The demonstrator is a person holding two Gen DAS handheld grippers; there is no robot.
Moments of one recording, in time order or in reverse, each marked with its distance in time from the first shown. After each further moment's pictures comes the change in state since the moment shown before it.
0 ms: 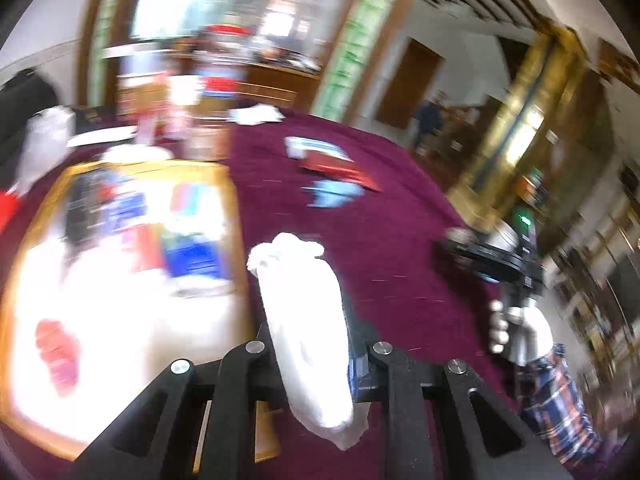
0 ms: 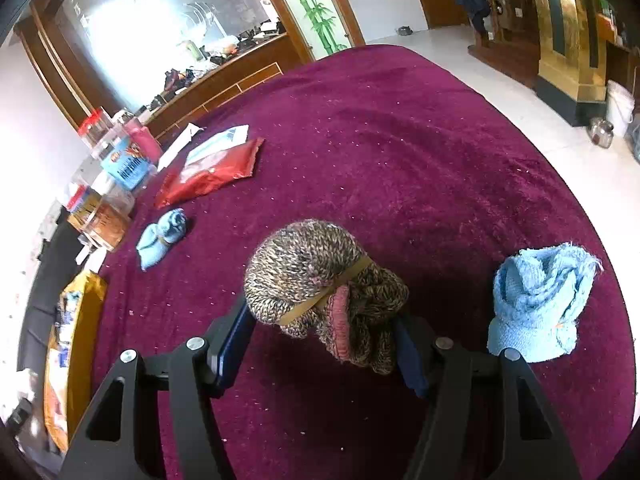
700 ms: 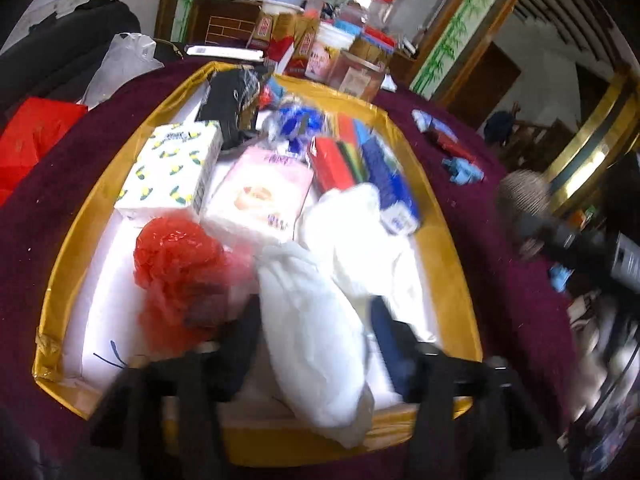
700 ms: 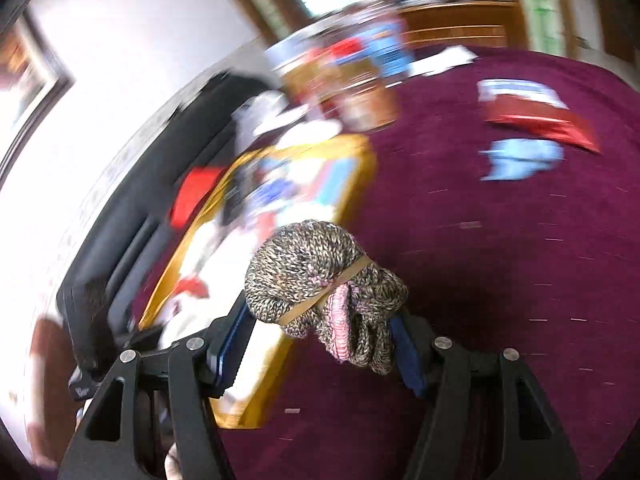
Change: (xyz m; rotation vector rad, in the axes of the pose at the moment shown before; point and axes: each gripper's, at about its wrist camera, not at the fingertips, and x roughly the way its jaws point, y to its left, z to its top) left arm 0.003 0.110 -0.044 -0.201 0.090 0.131; right arm -0.011 0.269 -0.087 -0.412 0.239 0.419
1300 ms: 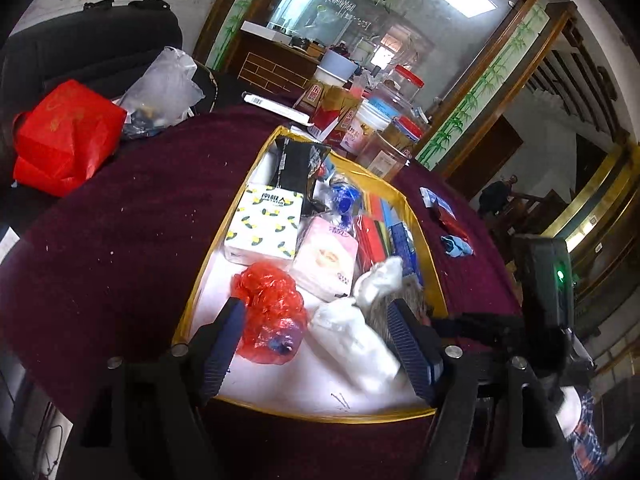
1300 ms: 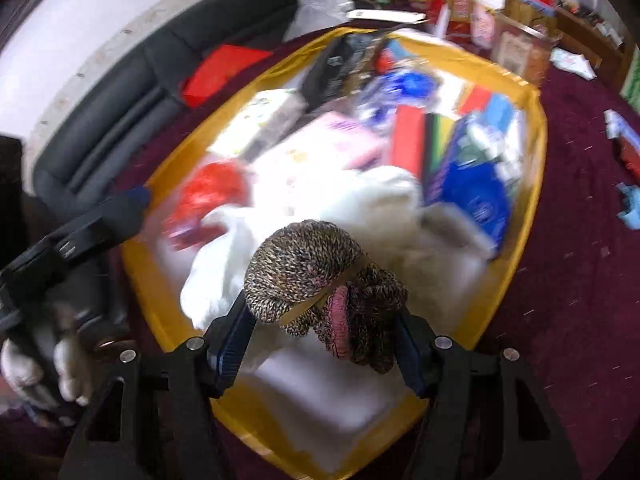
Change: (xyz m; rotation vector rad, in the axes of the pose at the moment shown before) left arm -0.057 0.059 0.003 -0.147 -0.176 -0.054; right arm 0.108 0.110 -0.030 -0.333 0.326 -0.081
